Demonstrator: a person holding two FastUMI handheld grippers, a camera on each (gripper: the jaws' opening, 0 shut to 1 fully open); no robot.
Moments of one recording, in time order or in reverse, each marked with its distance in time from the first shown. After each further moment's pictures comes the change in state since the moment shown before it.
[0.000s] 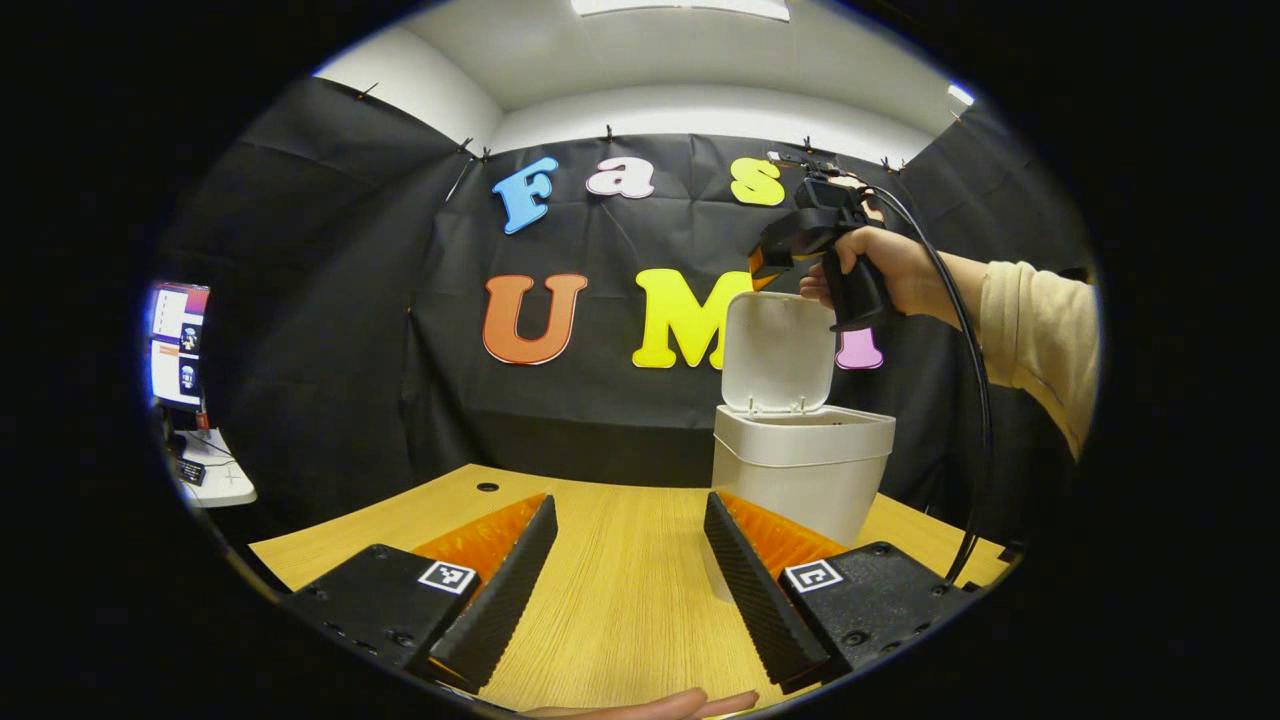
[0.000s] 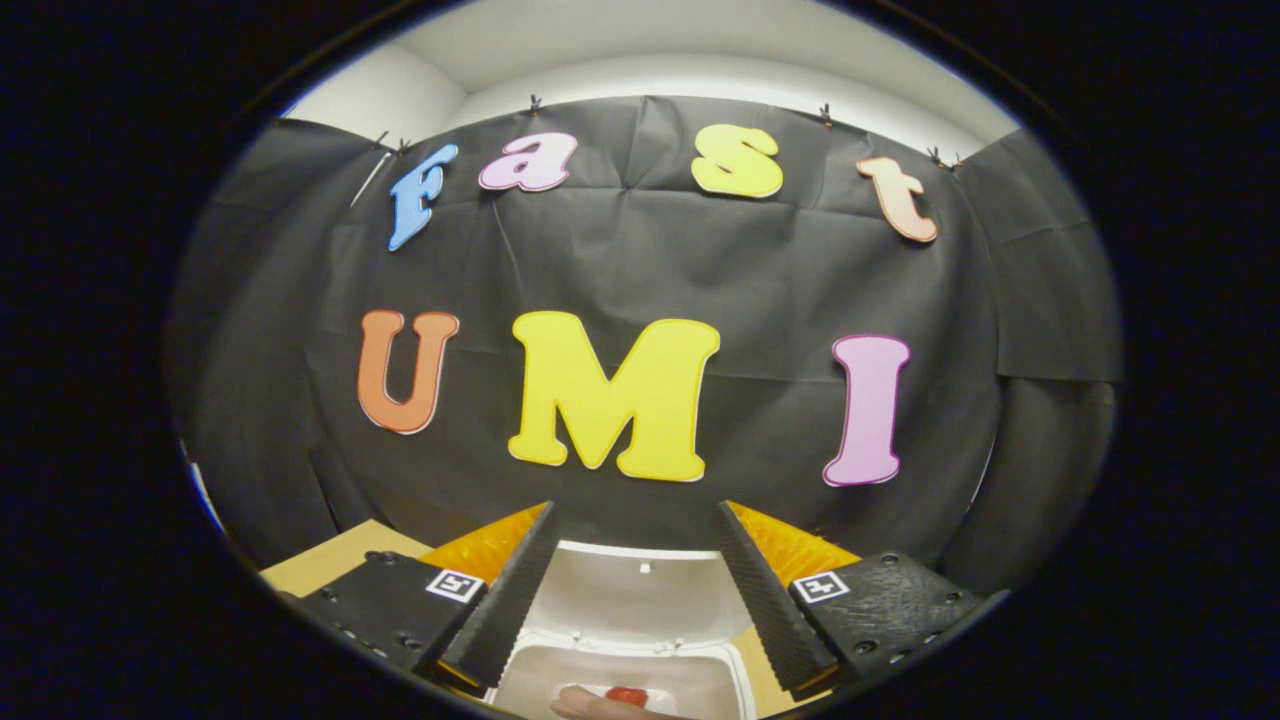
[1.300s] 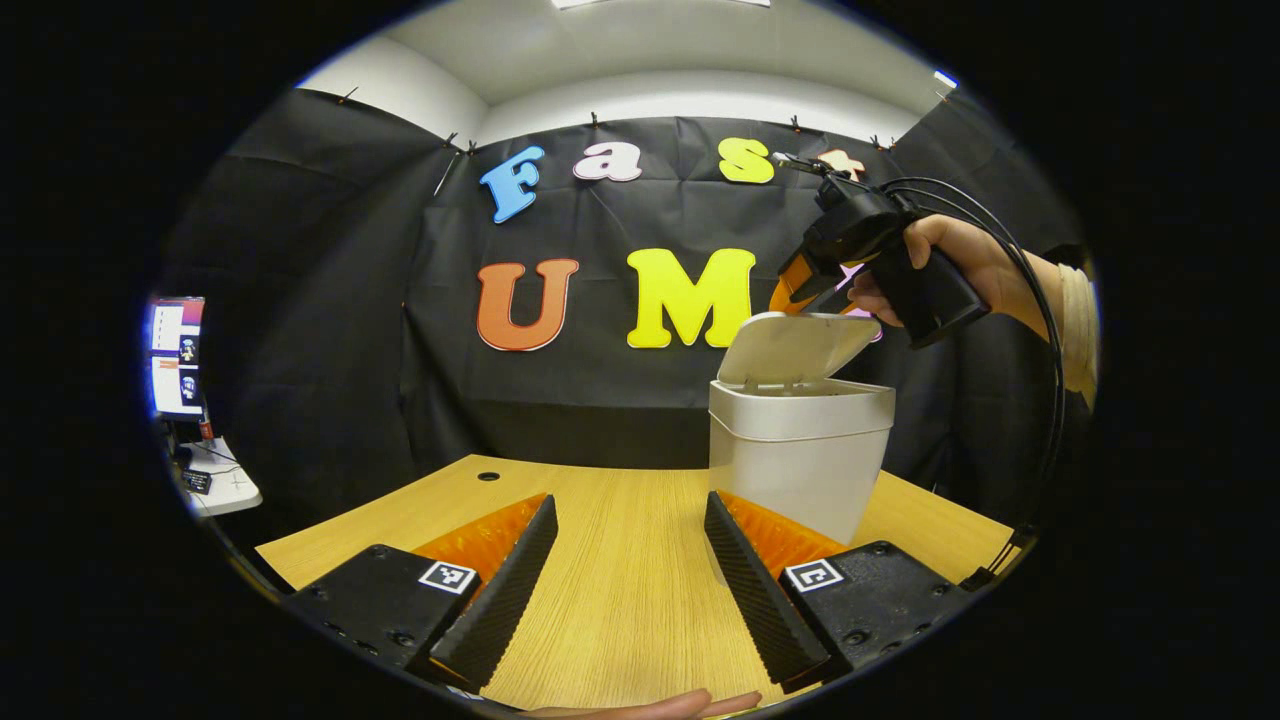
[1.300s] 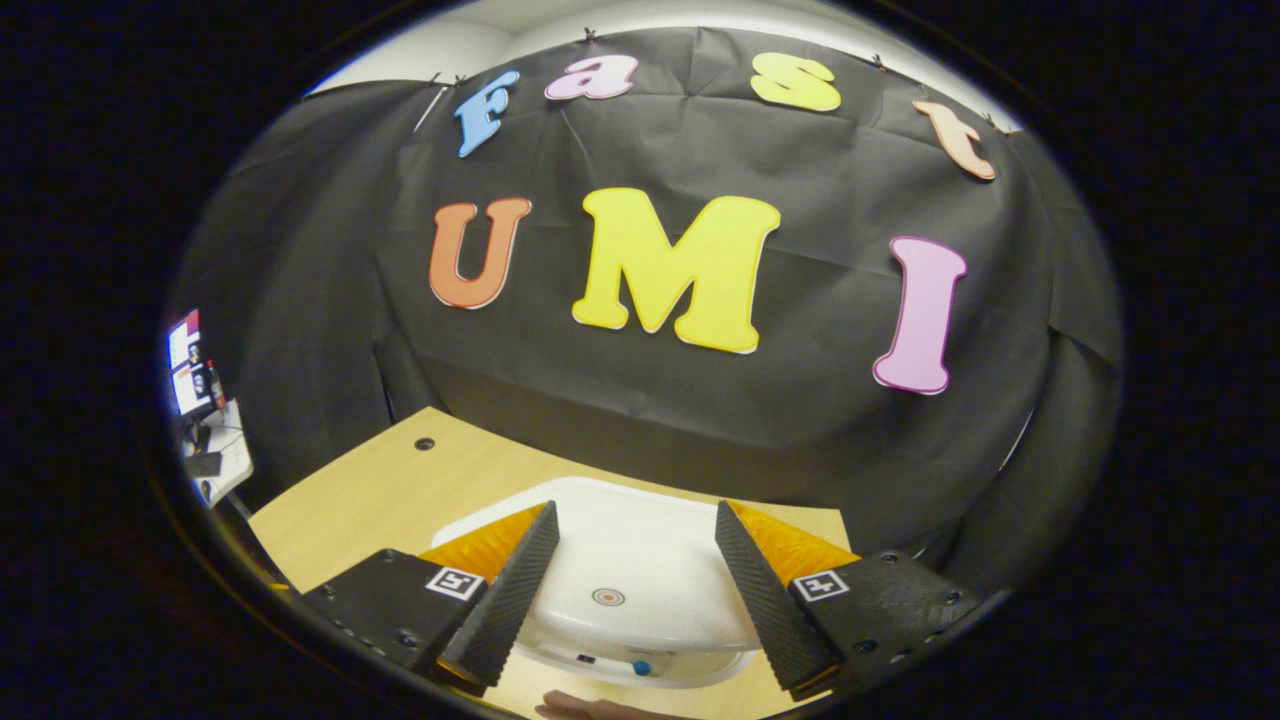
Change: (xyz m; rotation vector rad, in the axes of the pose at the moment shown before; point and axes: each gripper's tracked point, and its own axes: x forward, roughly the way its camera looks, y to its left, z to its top) left arm 0.004 -0.010 -0.023 0.048 0.059 0.003; right arm -0.056 -0.005 -0.125 -0.107 0.327 0.165
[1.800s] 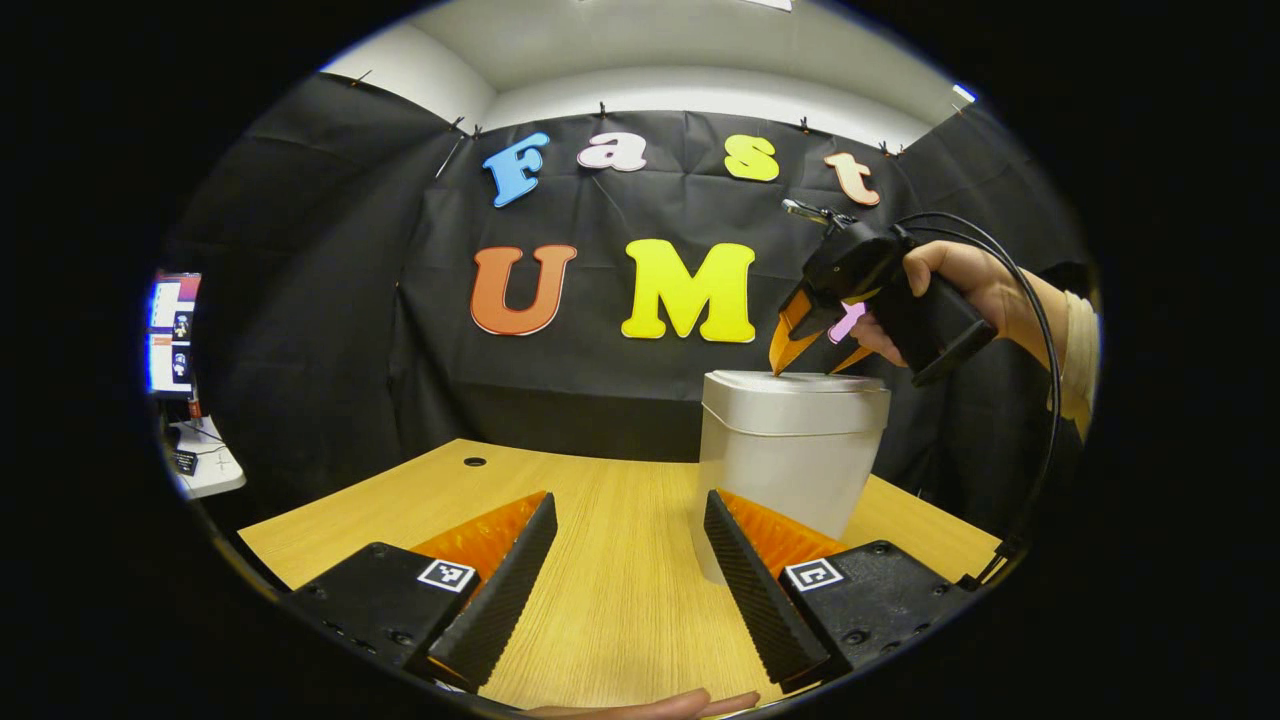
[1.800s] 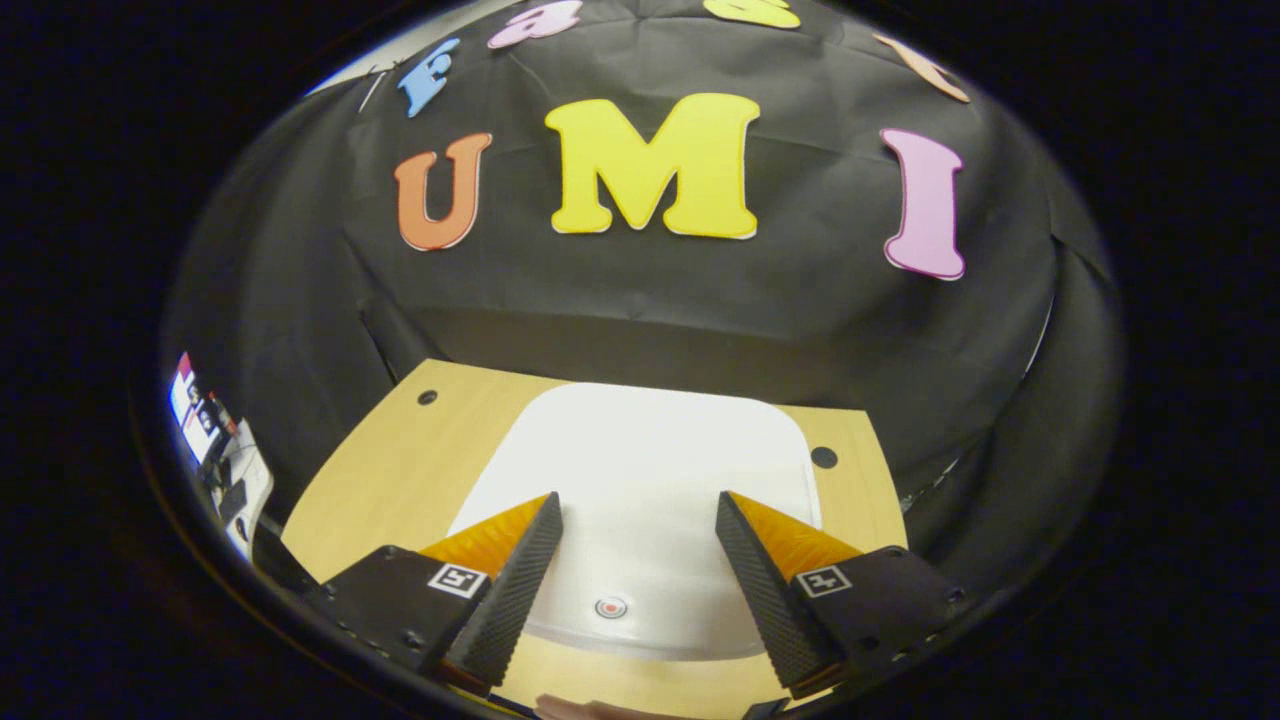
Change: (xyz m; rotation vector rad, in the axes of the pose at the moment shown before) left arm 0.000 0.003 -0.006 -0.045 0.017 -0.017; right arm 0.014 0.008 -0.064 0.161 0.253 0.025
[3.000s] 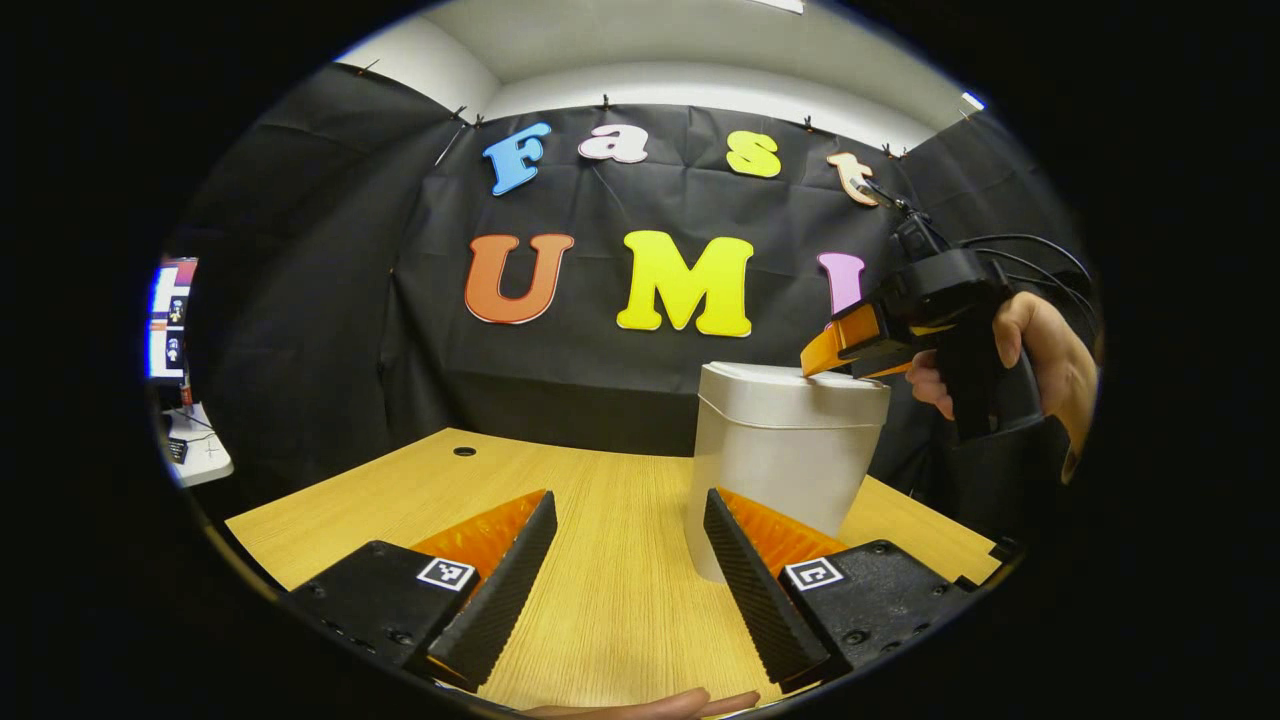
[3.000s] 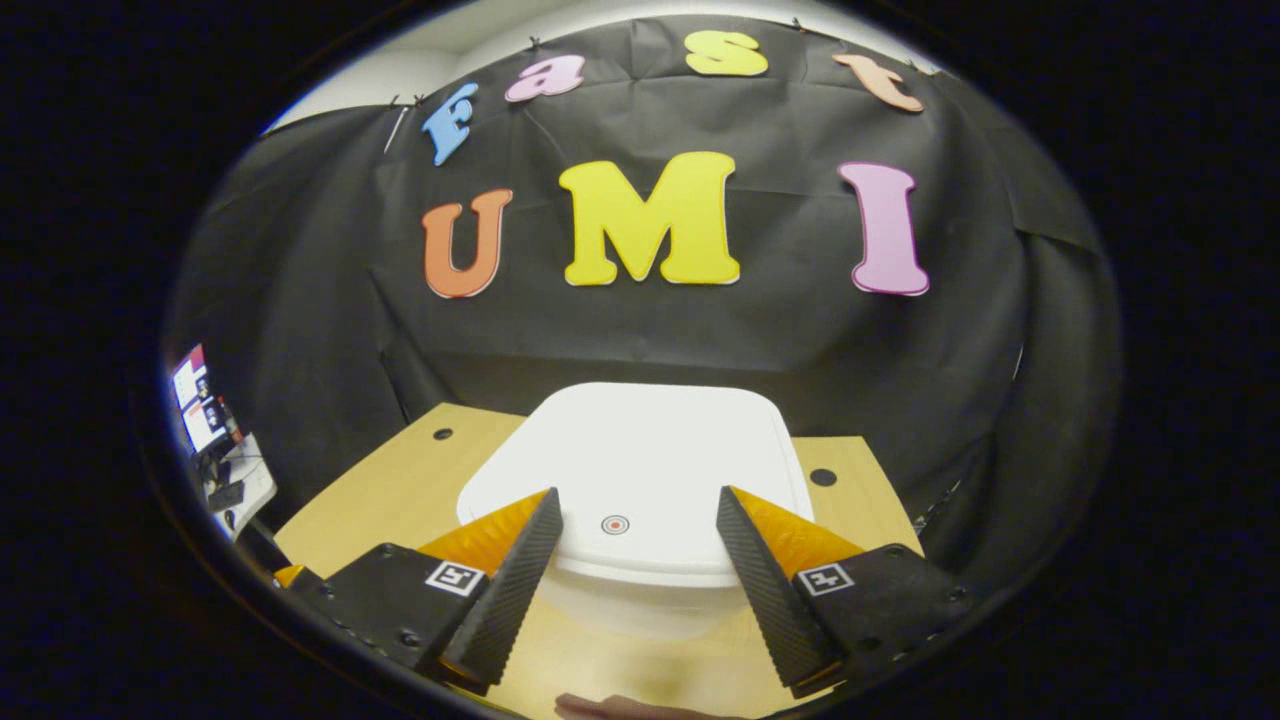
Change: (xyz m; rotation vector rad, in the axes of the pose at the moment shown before) left arm 0.010 -0.008 -0.013 -0.035 0.028 -0.039; right arm -0.034 -0.003 -0.047 -0.004 -0.279 0.037
